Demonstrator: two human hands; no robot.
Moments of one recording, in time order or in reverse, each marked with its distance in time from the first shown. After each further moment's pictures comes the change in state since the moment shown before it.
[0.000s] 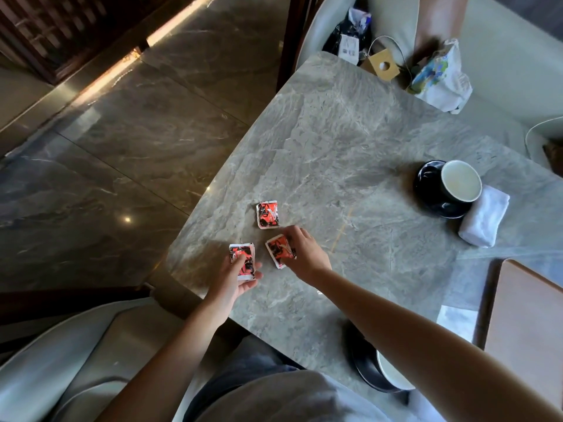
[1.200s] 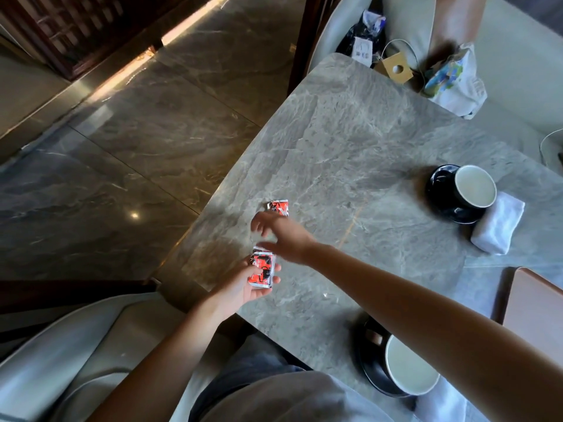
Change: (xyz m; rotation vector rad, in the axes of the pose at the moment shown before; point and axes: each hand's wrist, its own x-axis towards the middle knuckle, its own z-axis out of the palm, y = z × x) left_hand -0.001 0.002 -0.009 0.018 -0.270 -0.170; right_hand 0.022 -0.069 -0.020 -0.021 -0.223 -0.494
